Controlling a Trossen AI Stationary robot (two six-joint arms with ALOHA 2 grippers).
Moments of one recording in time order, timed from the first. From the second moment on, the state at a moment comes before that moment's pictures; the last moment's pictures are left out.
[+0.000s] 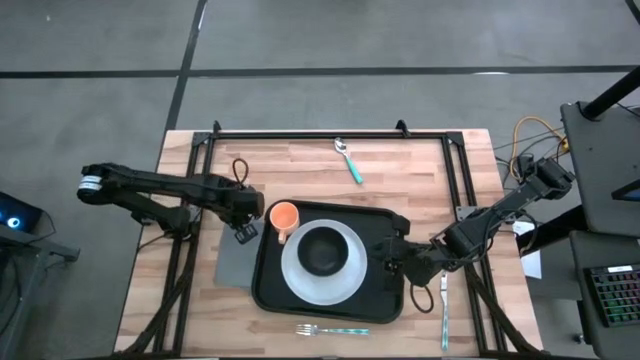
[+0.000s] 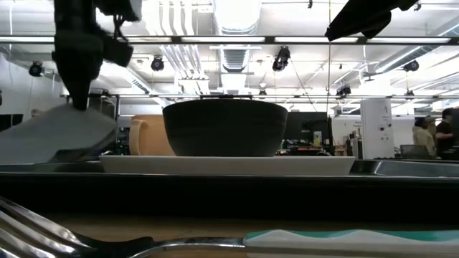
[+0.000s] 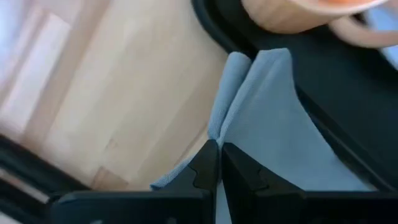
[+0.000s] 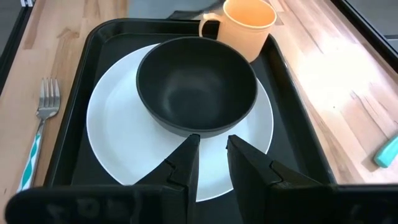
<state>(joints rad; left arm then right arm) -0.02 1.21 0.93 -1.17 -0.12 -0.62 0.58 1.34 0.94 -0.43 0.61 0.51</state>
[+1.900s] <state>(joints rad) -0.17 1.79 2.36 -1.57 -0.21 -0.29 0.57 1.27 0.95 -0.47 0.89 0.51</state>
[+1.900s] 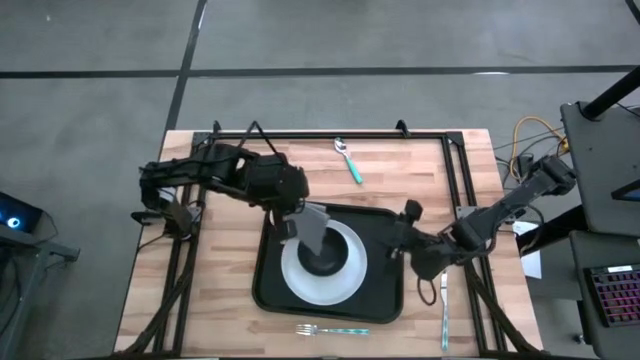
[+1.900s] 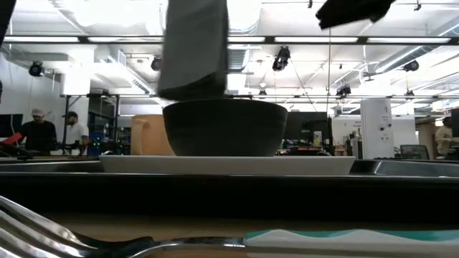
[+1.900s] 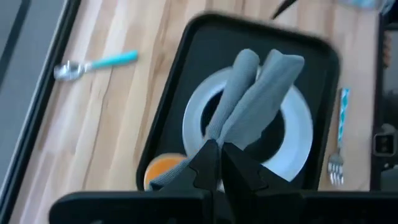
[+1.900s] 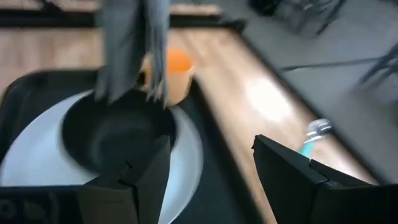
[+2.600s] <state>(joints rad) -0.15 1.79 2.31 -1.51 -0.28 -0.21 0.27 1.44 1.50 -0.63 0.67 0.20</state>
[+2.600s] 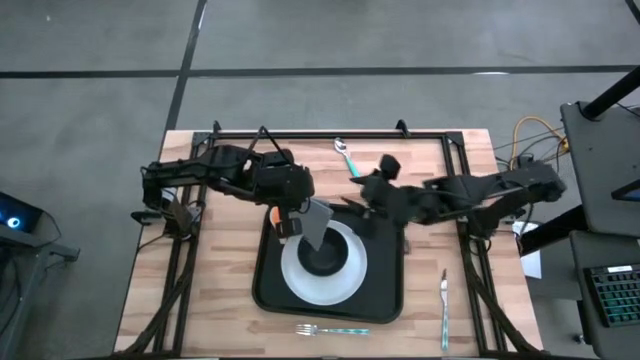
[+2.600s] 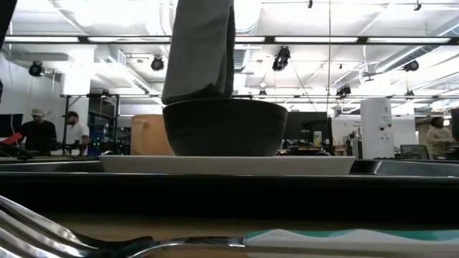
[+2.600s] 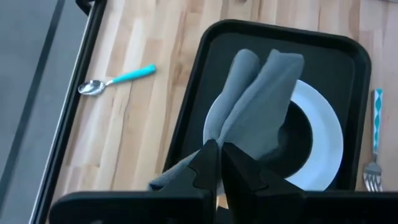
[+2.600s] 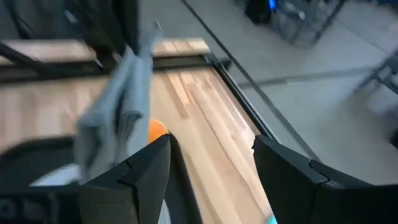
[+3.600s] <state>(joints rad) -0.15 1.79 2.29 -1.47 -0.32 -0.19 0.23 1.78 2.02 -0.90 0.58 0.23</state>
